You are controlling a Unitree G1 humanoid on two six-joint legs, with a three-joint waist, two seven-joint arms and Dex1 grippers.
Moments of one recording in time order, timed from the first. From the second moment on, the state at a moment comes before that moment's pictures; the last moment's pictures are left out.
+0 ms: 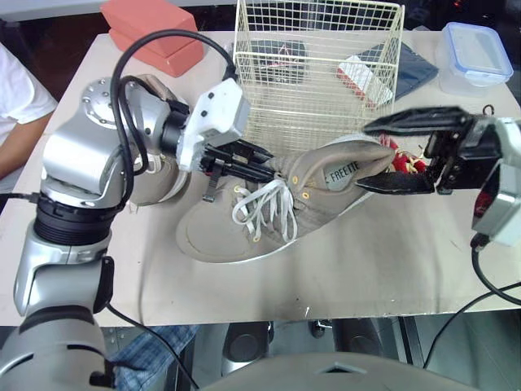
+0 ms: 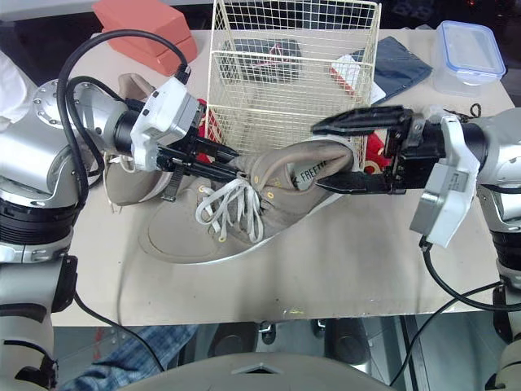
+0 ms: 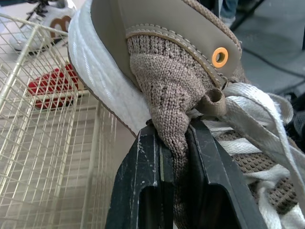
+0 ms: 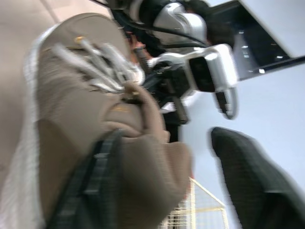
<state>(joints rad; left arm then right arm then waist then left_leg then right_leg) -0.83 0.84 -0.16 -0.23 -0.51 0.63 -1.44 -0.59 -0.86 0.03 -0.20 0.43 -0.66 1.17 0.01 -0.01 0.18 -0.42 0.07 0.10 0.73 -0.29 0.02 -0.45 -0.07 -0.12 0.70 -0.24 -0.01</state>
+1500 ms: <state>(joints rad) -0.63 0.32 -0.07 -0.14 -0.18 0.03 -0.69 -0.51 -0.62 -0.13 -0.49 1.13 0.57 0.18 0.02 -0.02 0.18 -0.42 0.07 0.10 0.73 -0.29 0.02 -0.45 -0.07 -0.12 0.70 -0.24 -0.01</state>
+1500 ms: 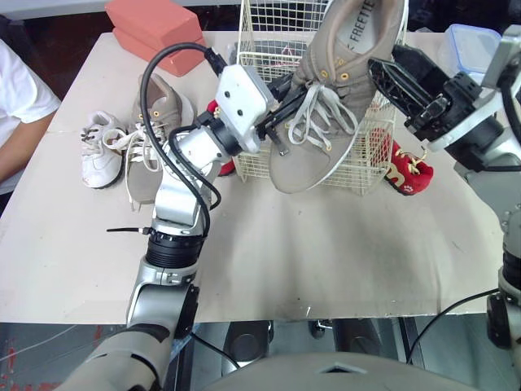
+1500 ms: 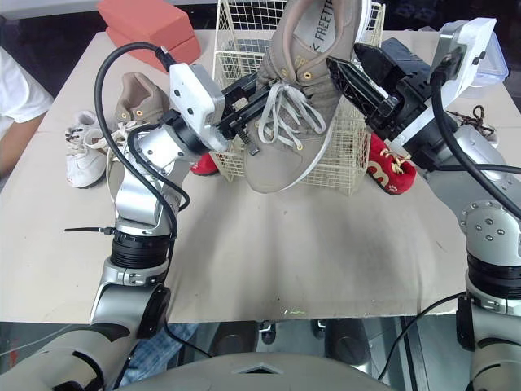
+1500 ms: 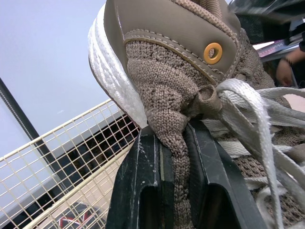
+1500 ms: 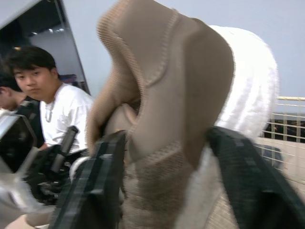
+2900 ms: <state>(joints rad) -0.49 0.72 0.22 -0.37 -0.82 0.61 -0.89 -0.87 -0.40 -0.24 -0.22 0.79 0.25 0.26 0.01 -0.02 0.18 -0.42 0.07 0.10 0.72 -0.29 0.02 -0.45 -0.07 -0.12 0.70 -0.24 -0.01</state>
